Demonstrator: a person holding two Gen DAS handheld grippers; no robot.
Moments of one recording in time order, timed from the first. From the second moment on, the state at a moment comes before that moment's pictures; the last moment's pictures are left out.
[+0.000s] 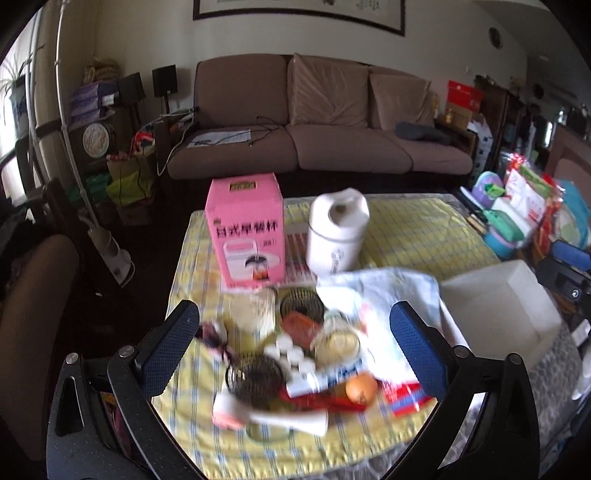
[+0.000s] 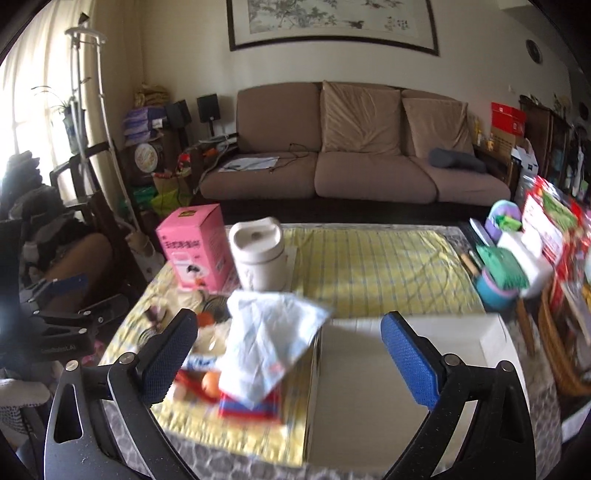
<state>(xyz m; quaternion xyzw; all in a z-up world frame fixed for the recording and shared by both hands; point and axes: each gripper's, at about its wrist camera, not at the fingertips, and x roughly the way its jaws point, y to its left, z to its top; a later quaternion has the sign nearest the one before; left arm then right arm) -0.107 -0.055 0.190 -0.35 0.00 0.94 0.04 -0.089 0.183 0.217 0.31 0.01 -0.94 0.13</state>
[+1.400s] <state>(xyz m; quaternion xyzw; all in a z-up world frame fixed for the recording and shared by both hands) -0.294 0.024 0.117 -0.35 0.15 0.92 0.06 -0.324 0.129 0.123 0.38 0.04 -0.89 0.23</state>
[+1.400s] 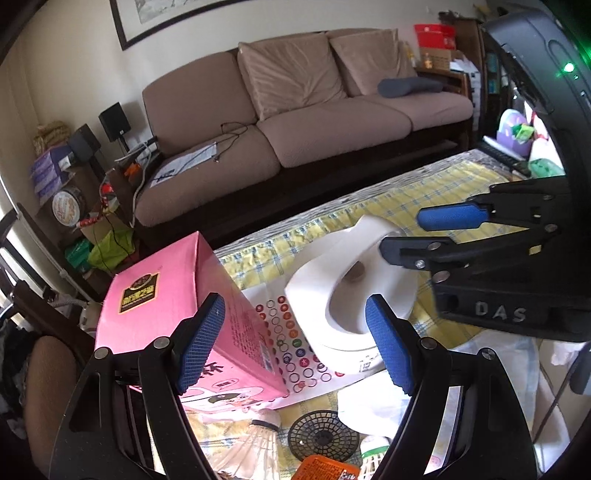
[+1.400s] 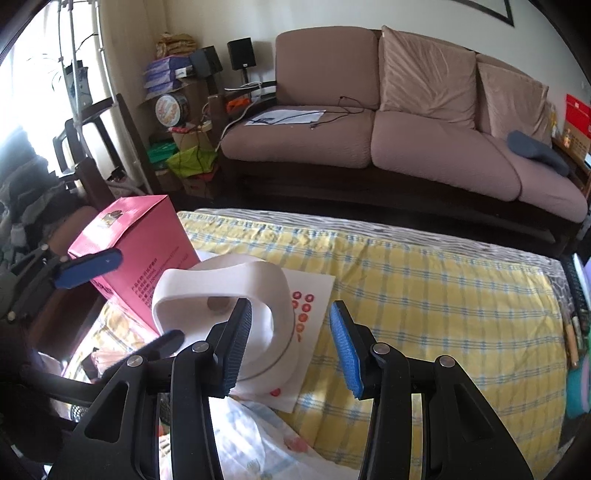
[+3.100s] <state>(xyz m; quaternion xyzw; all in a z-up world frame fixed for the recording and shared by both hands) -0.119 0.261 0.187 -0.43 0.03 0.82 0.38 -0.093 0.422 0.164 0.42 -0.16 -0.89 0.10</state>
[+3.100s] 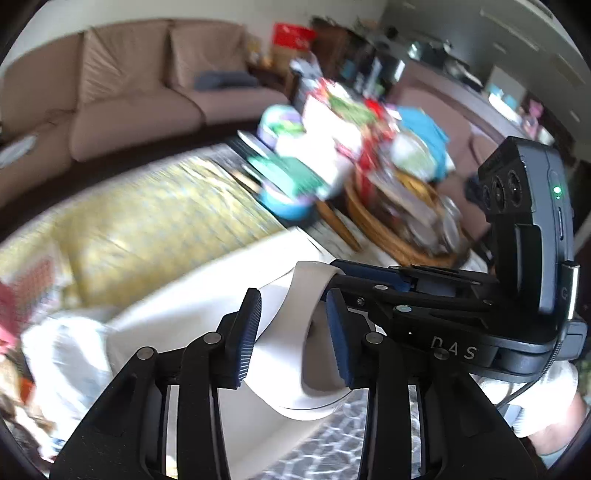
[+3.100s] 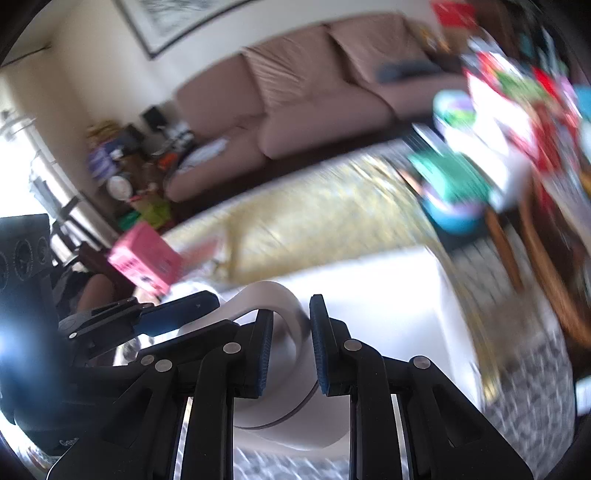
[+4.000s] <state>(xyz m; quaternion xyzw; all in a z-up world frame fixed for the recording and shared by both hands) -0.192 0.241 0.103 -0.48 -0.05 0.82 0.30 -0.176 0.463 0.106 0.46 -0.18 -0.87 0.05</state>
